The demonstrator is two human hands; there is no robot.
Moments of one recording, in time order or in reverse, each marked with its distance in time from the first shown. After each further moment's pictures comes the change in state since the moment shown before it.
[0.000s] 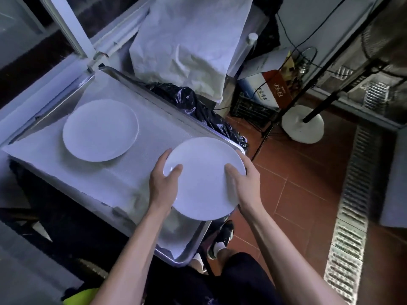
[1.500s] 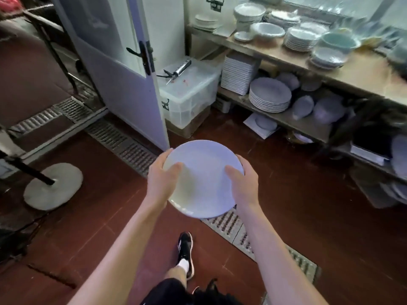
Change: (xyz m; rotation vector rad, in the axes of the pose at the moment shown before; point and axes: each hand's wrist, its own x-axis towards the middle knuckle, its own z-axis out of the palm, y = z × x) left_hand -0.581 -0.061 0.614 0.495 -1.350 0.439; right_hand -0.389 0.160 -0.681 0.576 1.412 0.034
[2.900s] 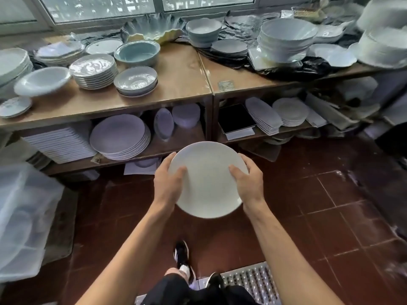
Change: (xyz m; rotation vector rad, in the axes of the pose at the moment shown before) left_hand 0.124 0.206 0.693 0.157 -0.753 0.214; right_hand 0.381 -0.083 -0.489 0.182 0.846 -0.057
